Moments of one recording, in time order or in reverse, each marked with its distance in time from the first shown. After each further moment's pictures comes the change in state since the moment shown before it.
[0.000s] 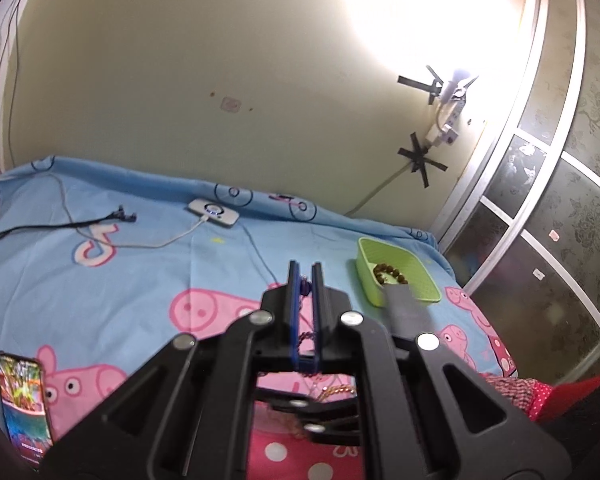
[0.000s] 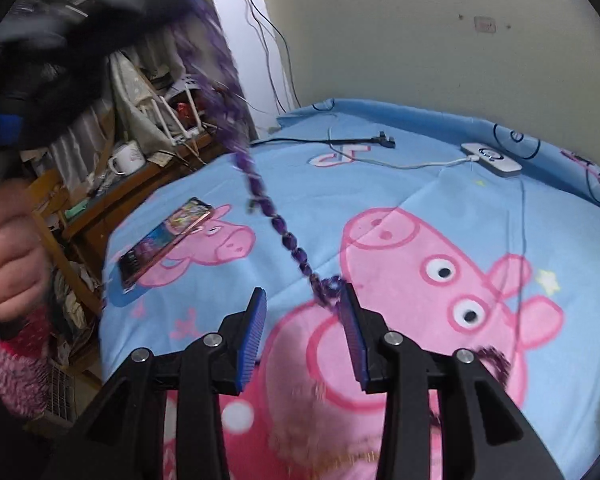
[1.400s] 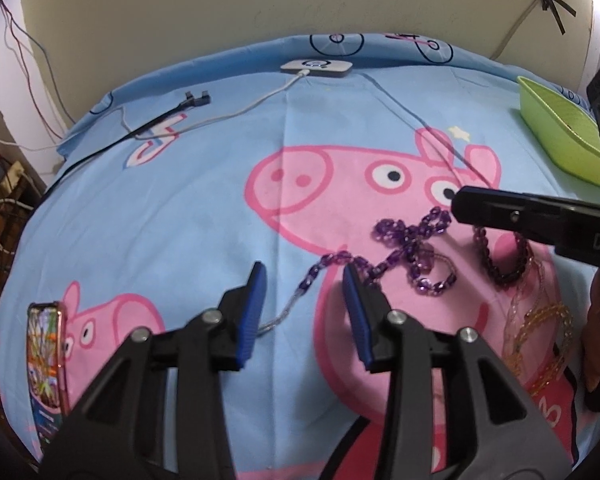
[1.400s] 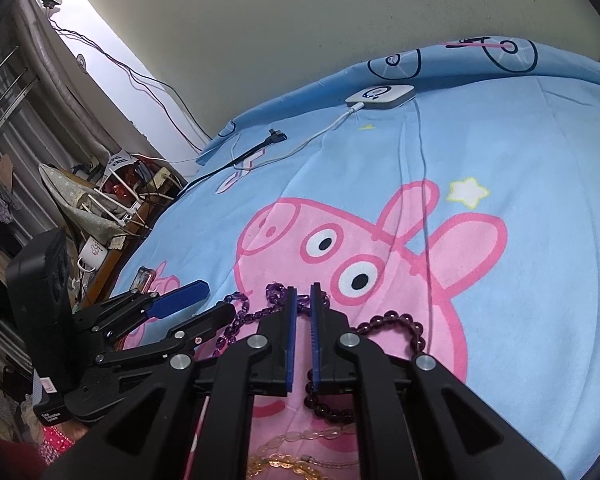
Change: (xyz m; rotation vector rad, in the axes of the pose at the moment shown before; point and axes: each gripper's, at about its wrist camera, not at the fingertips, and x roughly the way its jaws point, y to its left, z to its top) left arm 0.132 0.034 -0.101 0.156 0.380 0.551; right arm -0.016 -0.092 -0.025 0.429 -0.059 -0.007
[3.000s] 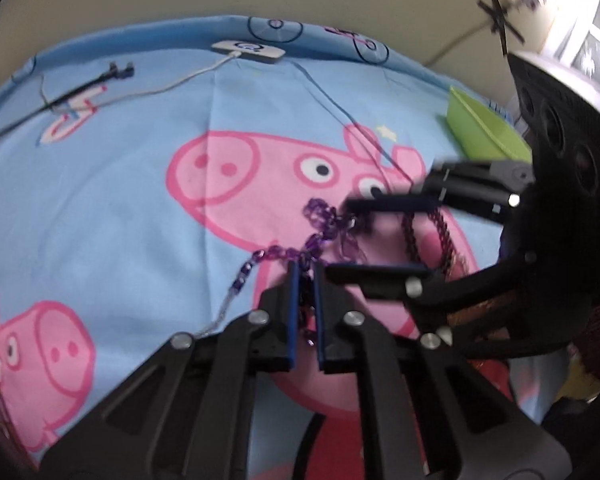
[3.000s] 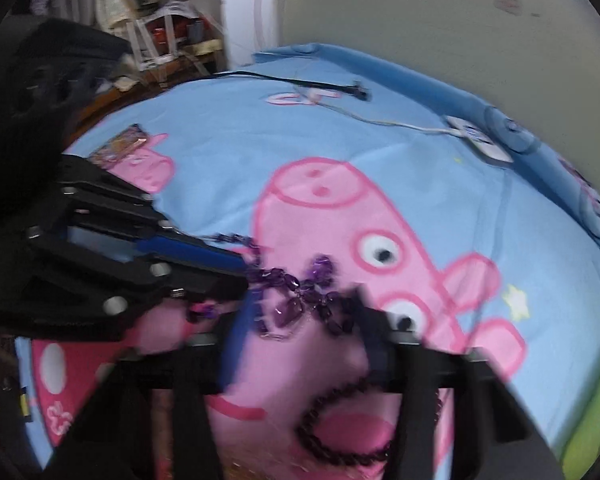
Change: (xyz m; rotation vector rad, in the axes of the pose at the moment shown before) left arm 0.013 0.014 0.002 -0.064 0.053 -0.418; right arm 0.051 0.061 -0.004 -0.613 0.230 -0.132
